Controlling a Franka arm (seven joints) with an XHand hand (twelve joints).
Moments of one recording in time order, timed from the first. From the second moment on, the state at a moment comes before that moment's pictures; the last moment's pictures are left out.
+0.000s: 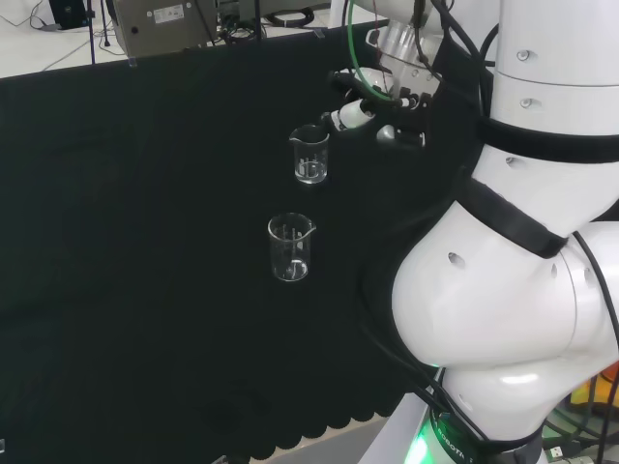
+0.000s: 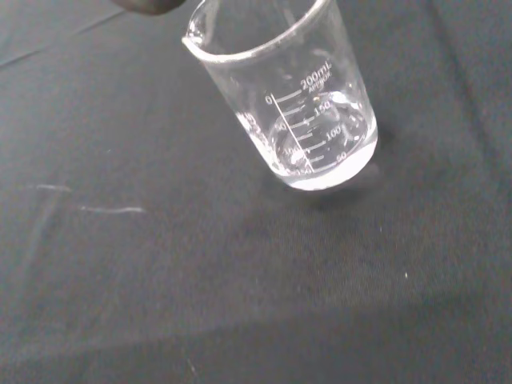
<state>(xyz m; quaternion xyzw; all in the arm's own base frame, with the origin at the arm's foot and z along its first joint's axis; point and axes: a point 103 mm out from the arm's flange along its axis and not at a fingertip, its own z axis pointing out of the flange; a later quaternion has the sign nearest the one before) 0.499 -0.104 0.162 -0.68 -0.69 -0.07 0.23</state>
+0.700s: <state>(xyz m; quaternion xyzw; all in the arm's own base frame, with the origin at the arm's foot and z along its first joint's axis) 0.495 -0.102 0.110 -0.65 -0.70 -0.11 0.28</state>
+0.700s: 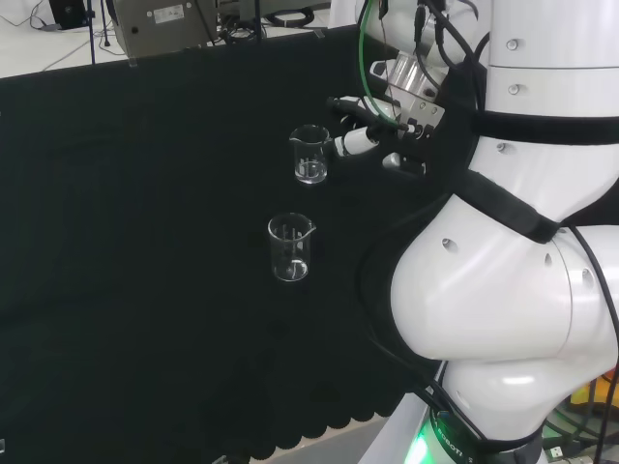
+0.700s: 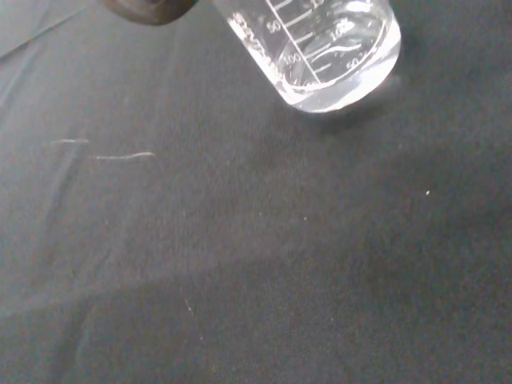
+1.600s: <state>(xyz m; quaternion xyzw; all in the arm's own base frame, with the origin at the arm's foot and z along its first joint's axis) 0.529 -0.094 0.083 -0.63 -0.70 -0.16 0.29</state>
